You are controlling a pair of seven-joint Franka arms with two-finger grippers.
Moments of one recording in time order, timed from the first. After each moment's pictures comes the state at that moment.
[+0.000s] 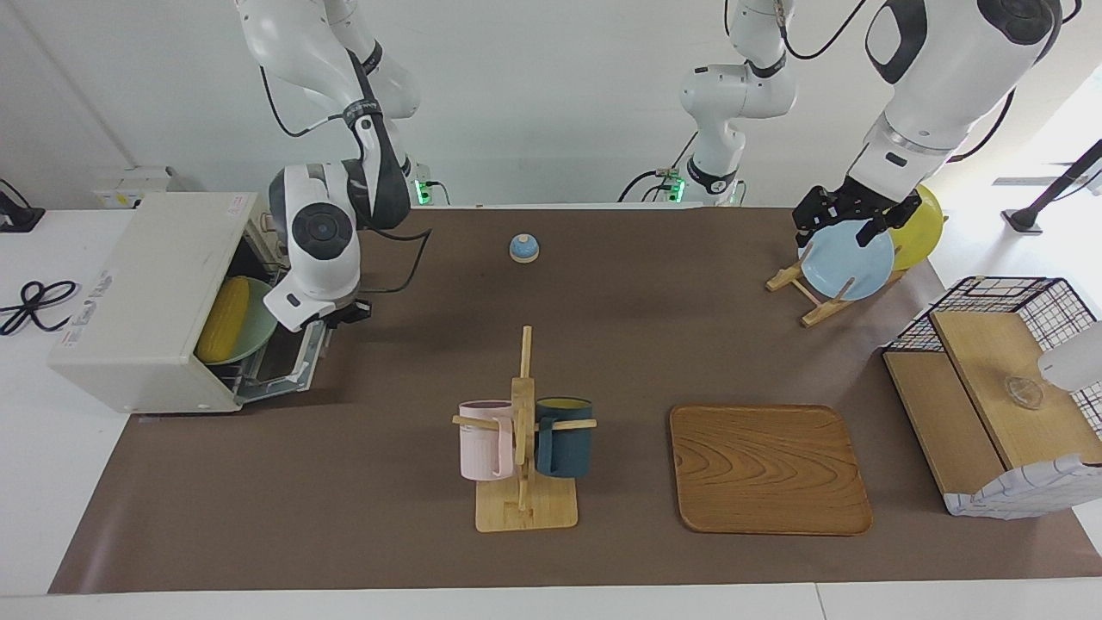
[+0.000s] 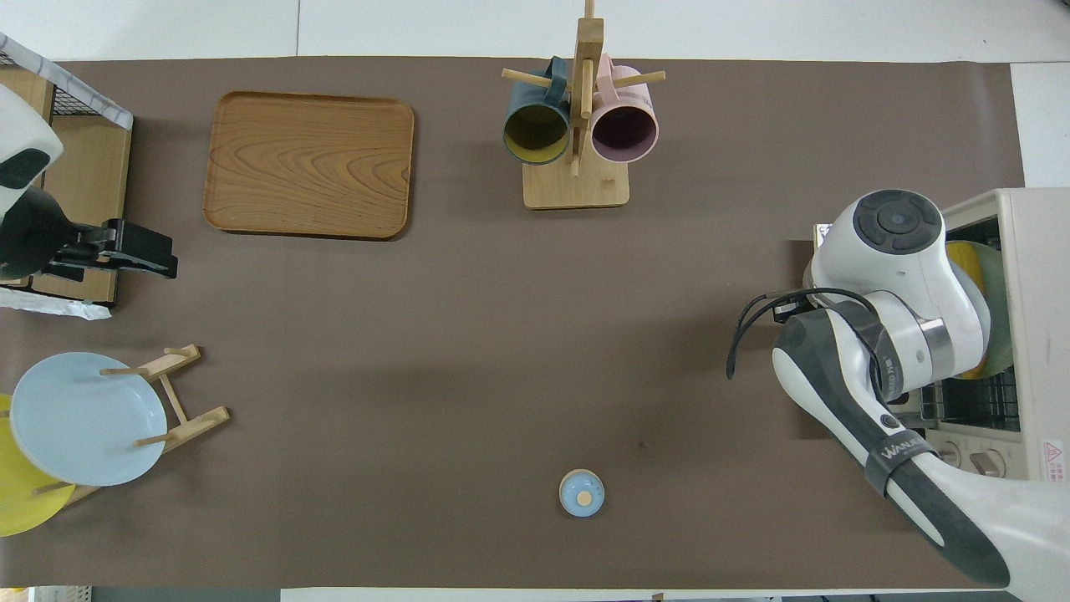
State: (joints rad) left arm -0.12 -0.01 0.00 -1.62 -0.03 1.56 -0.06; right arm -0.25 0.16 0.37 -1.94 -0.36 1.77 0.18
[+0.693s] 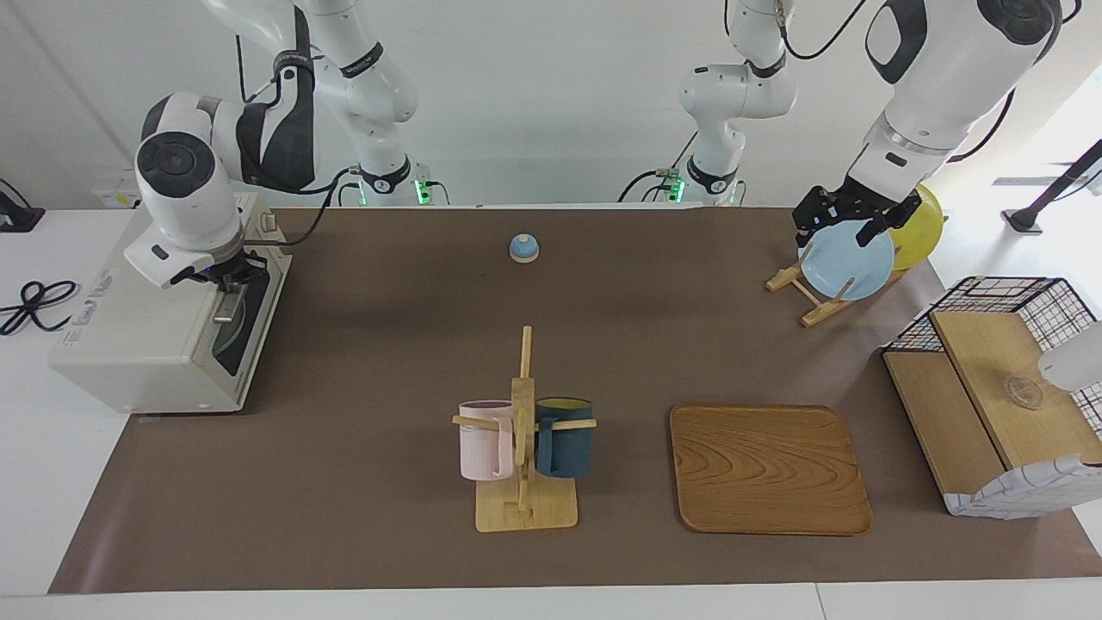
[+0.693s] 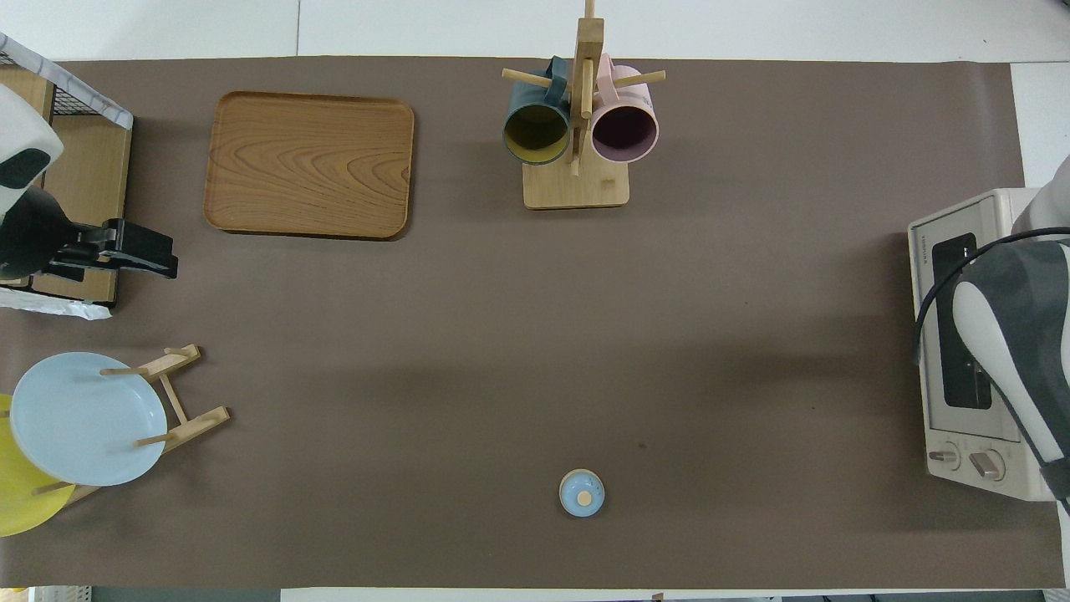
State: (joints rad) left arm -0.12 -0.01 0.00 -1.62 -0.03 1.56 -0.06; right arm -0.42 0.06 0.35 -1.84 -0.37 1.67 -0.09
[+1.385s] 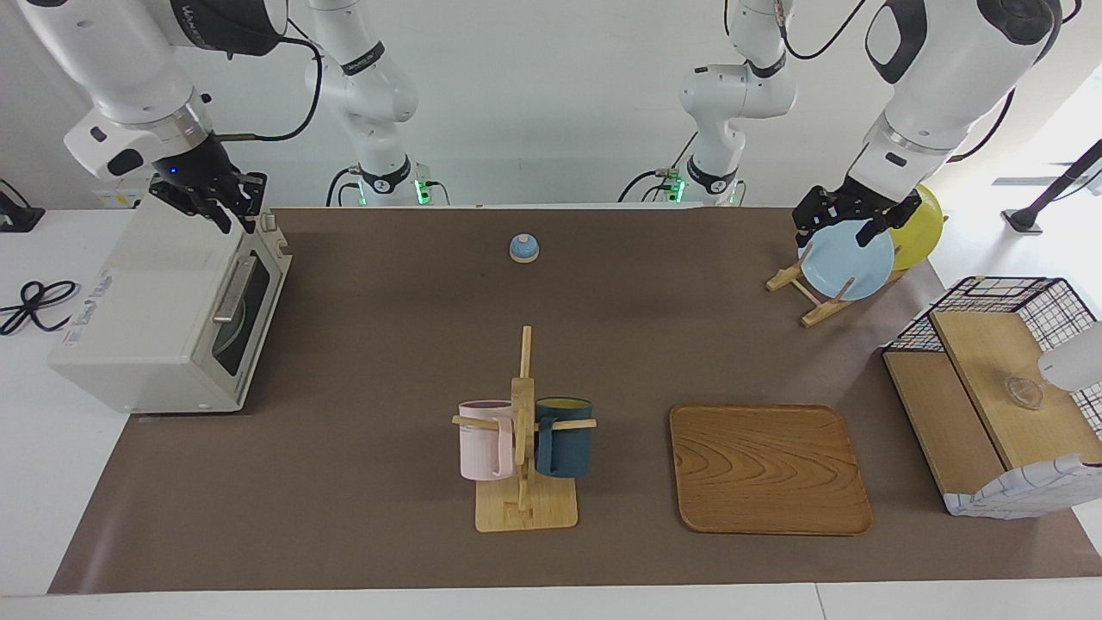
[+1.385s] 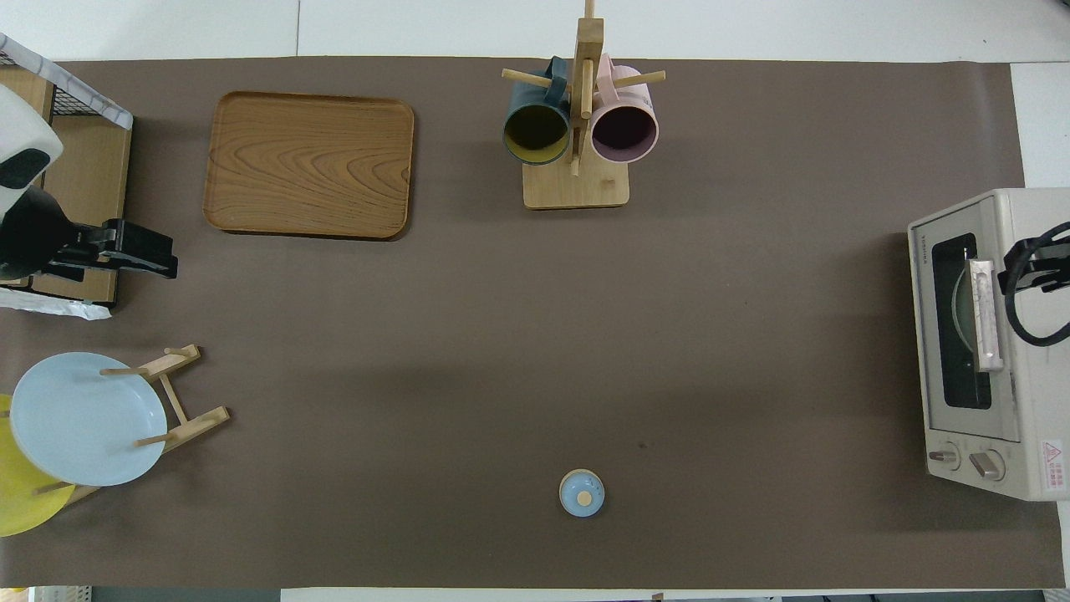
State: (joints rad) left arm -0.12 -0.01 0.00 -1.62 -0.03 1.56 -0.06; right arm -0.41 0.02 0.36 -1.53 -0.08 1.41 -0.10
